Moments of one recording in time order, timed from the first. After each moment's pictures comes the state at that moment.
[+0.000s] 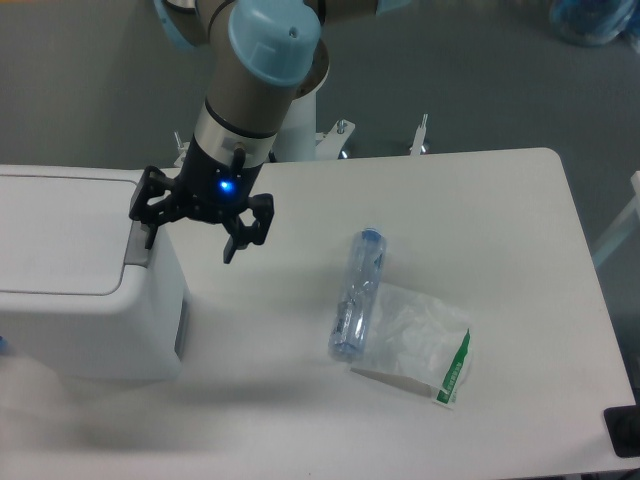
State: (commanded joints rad) arm 2.30 -1.71 -1.52 -1.32 1.10 0.21
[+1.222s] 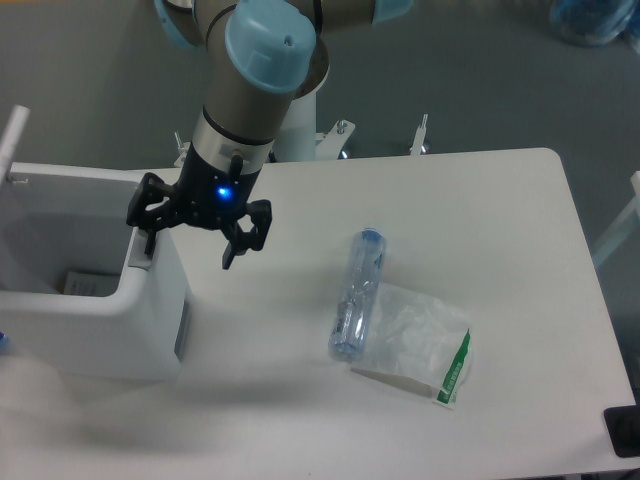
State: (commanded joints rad) arm 2.30 -1.71 -1.52 -1.29 1.10 0.21
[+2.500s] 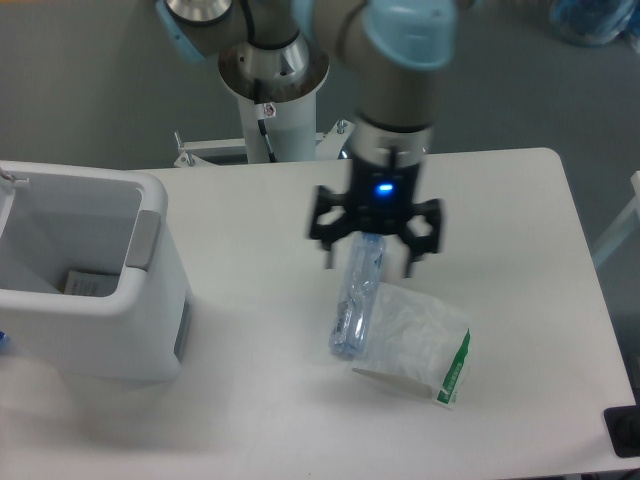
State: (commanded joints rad) arm 2.70 -1.80 -1.50 -1.16 1.32 0.87
